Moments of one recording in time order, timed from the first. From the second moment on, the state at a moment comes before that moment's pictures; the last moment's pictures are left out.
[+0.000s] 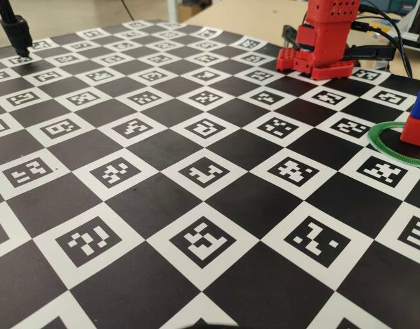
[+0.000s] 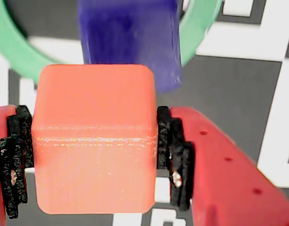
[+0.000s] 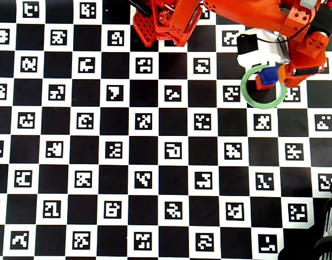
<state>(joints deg) -58.9 83.8 80.2 93.6 53.8</state>
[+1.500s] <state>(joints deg) -60.3 88.9 90.3 87.4 53.3</state>
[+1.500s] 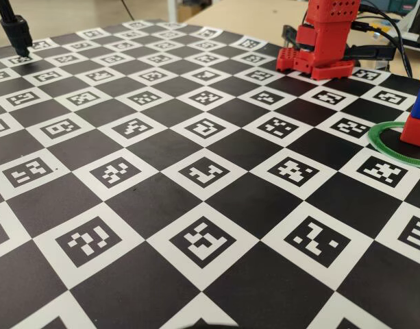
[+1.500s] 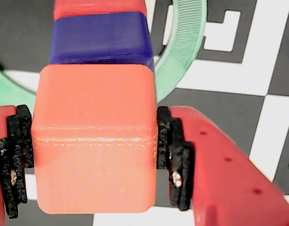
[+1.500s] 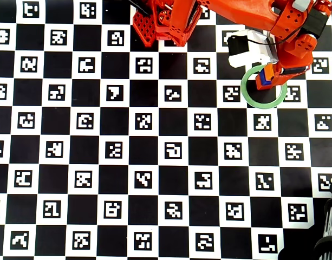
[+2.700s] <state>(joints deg) -63.6 90.9 91.8 87.8 53.4</state>
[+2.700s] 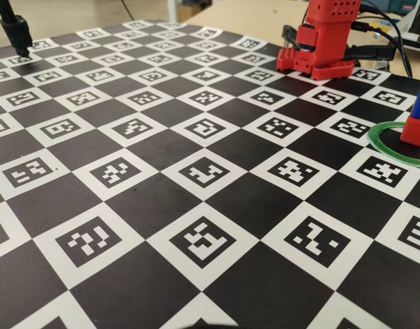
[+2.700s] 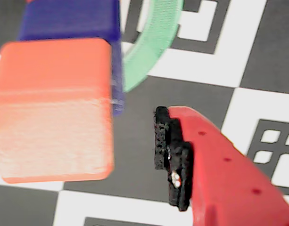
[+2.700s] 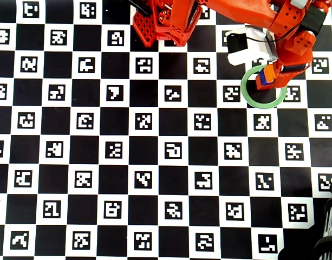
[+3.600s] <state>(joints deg) -60.1 90.9 76.9 99.0 47.5</state>
